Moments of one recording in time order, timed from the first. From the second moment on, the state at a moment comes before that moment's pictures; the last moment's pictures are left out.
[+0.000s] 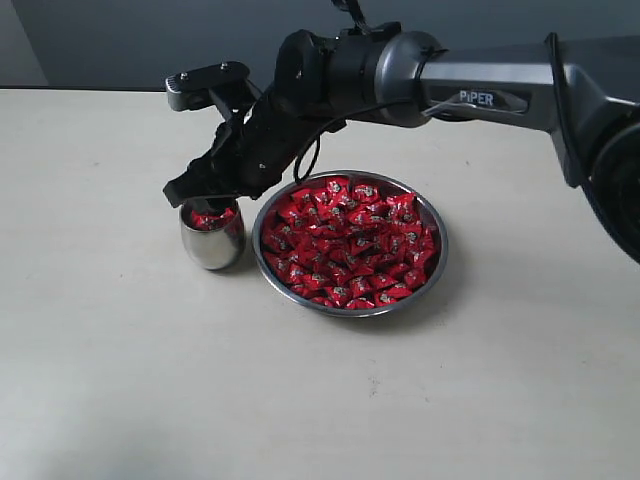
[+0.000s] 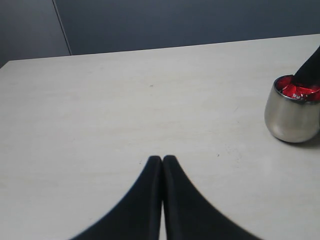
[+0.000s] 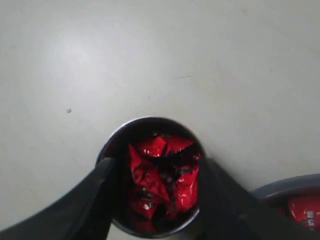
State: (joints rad) left arm 0.12 0.00 0.01 0.03 0.34 0.03; right arm 0.85 2.19 -1.71 0.45 0.61 -0.36
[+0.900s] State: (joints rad) left arm 0.12 0.00 0.01 0.03 0.34 0.03; right arm 0.77 2.07 -1.47 -0.23 0.84 0.11
